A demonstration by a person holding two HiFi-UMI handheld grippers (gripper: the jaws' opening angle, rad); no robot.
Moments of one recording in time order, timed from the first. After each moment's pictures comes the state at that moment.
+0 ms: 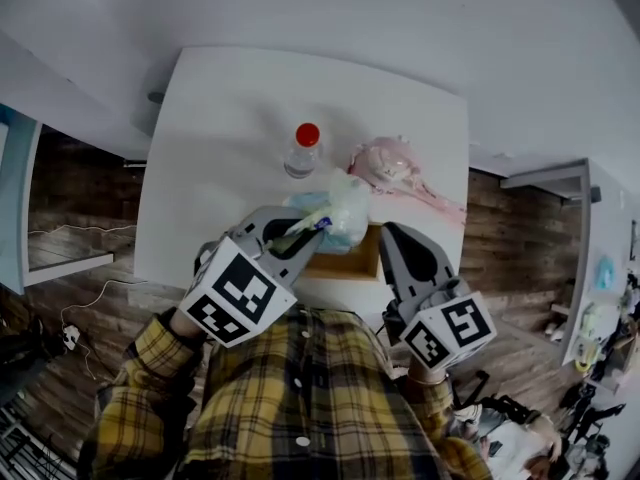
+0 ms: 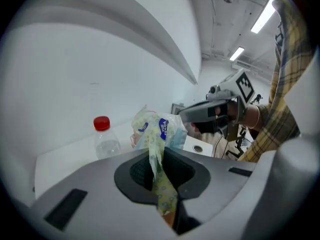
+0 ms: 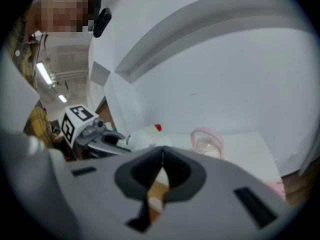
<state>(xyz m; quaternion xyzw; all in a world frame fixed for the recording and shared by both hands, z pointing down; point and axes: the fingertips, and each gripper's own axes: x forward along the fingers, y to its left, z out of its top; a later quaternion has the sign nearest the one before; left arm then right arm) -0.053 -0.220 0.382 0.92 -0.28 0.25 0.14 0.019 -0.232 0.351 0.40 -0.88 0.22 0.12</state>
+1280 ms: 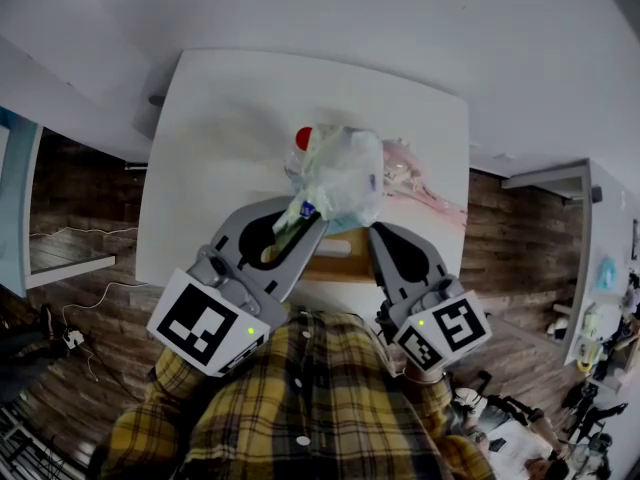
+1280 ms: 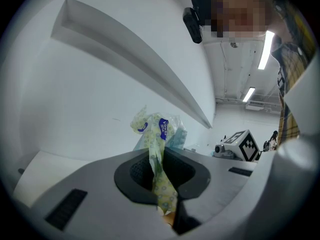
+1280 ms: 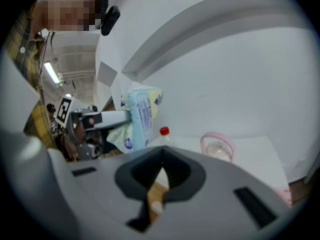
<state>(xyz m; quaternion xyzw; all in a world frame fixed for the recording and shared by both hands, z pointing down) -0.076 -0.243 0.278 0.90 -0.40 0.00 0.16 -0.004 -0.233 0.341 0.37 -0.90 0.21 0.11</state>
